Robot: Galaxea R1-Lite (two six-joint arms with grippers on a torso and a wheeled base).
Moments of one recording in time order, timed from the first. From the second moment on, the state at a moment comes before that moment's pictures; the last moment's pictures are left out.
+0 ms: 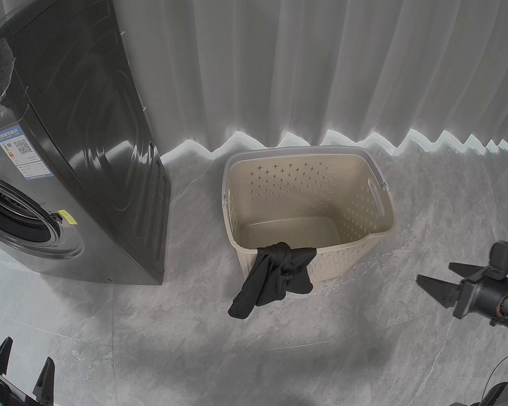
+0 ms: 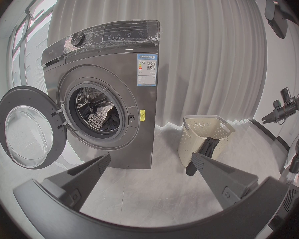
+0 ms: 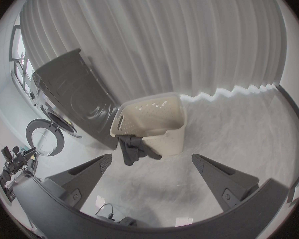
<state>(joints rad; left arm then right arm) -0.01 0.02 -0.02 0.00 0.01 -0.04 0.39 1.12 -0.28 -0.54 -0.01 0.22</state>
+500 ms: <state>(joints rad) -0.01 0.02 -0.02 0.00 0.01 -0.04 0.66 1.69 -0.40 -0.83 -0.17 0.32</state>
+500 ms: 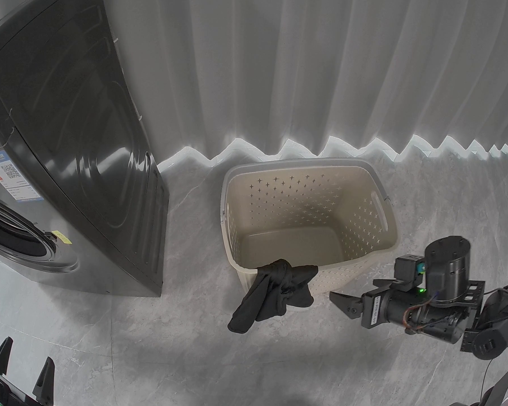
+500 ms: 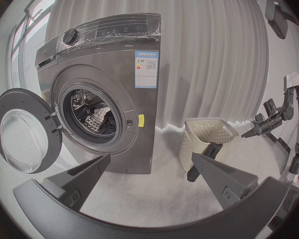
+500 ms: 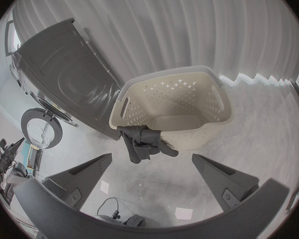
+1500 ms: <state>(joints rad) -0.01 0.02 -0.02 0.00 0.01 -0.05 0.72 2.04 -0.63 -0.91 -0.24 0.43</state>
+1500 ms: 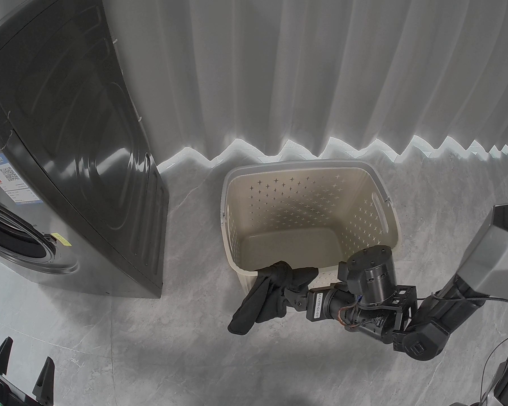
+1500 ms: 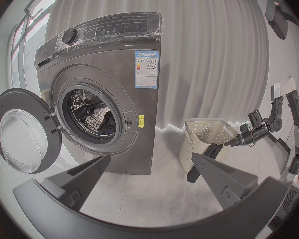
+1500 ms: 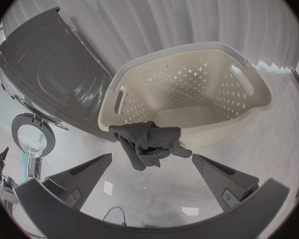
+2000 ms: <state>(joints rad) -0.01 0.02 -0.02 0.00 0.01 -0.04 0.72 2.23 -0.74 -1.03 -0.24 0.42</state>
